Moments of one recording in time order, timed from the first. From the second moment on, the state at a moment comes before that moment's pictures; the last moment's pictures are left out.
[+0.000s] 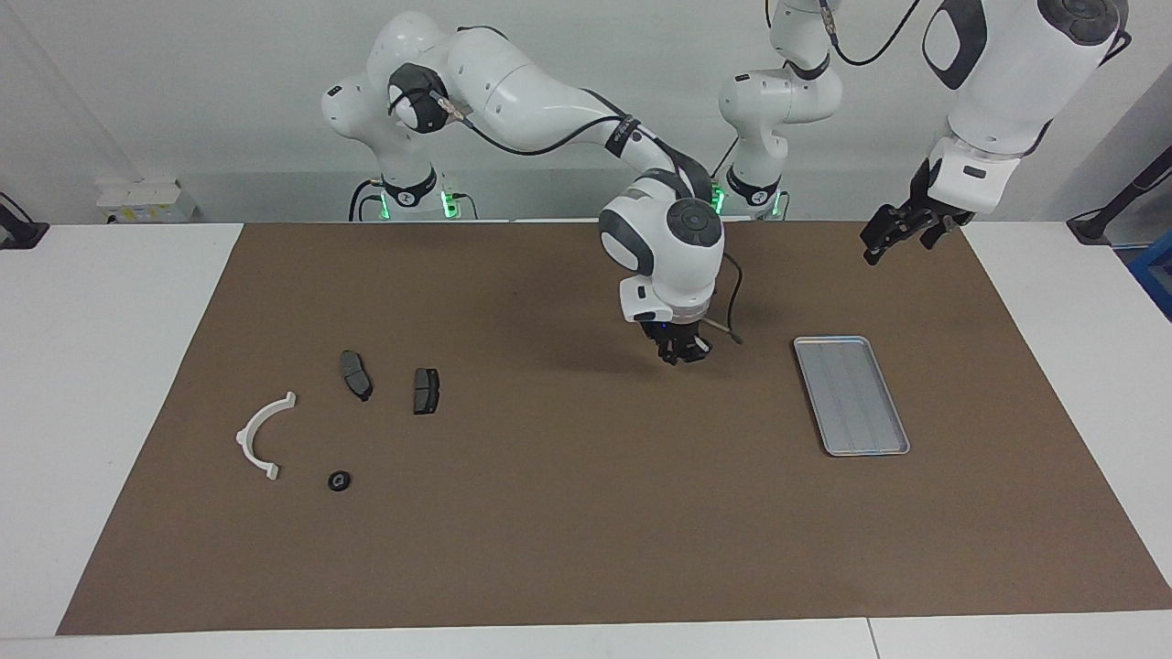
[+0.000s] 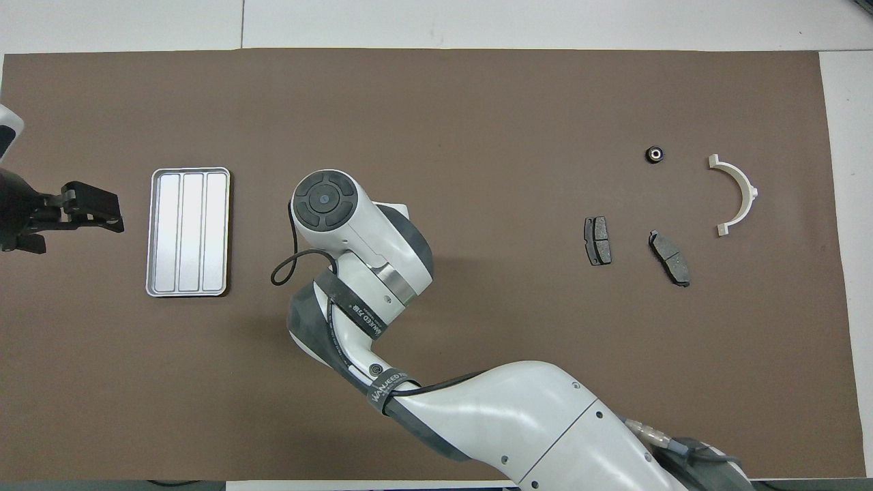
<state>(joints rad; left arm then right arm) 0.02 -0.04 -0.09 -1.67 0.02 1.57 -0.27 0.71 0.86 0.06 -1.12 0.01 1.99 1.47</state>
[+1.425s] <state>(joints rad) -0.39 0.38 -0.11 -1.76 0.02 2.14 -0.94 0.07 0.64 0.04 -1.19 -0.03 1.80 0.14</state>
